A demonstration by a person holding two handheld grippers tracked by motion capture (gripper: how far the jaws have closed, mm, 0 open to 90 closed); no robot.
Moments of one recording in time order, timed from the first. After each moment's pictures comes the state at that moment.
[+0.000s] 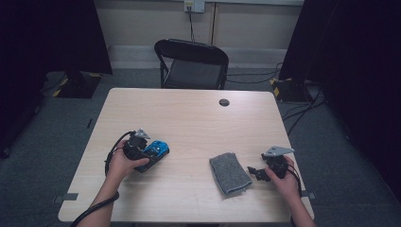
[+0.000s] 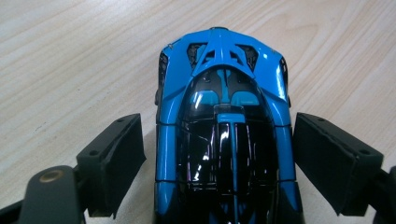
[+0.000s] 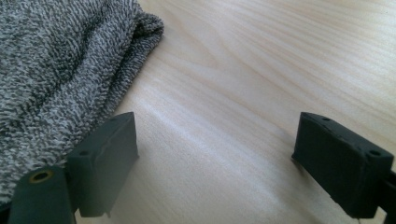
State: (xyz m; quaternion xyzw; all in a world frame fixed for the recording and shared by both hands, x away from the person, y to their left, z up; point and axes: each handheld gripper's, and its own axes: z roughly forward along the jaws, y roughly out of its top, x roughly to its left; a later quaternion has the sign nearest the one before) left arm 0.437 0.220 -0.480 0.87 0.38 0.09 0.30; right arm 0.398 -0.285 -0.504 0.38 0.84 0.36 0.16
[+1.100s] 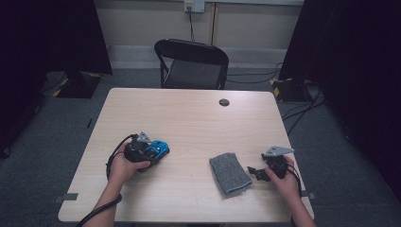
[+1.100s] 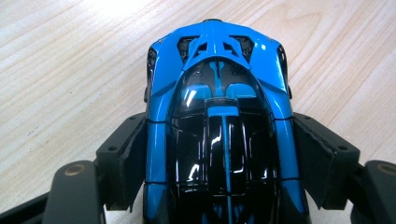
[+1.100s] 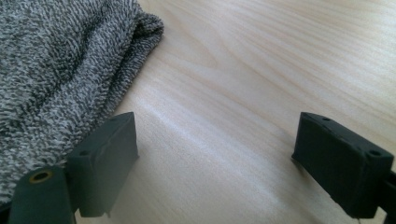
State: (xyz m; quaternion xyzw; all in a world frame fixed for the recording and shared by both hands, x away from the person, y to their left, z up) left arm 0.431 0.215 -0.488 0.87 0.37 0.12 0.29; right arm 0.398 -0.285 -0.504 0.38 0.84 0.36 0.16
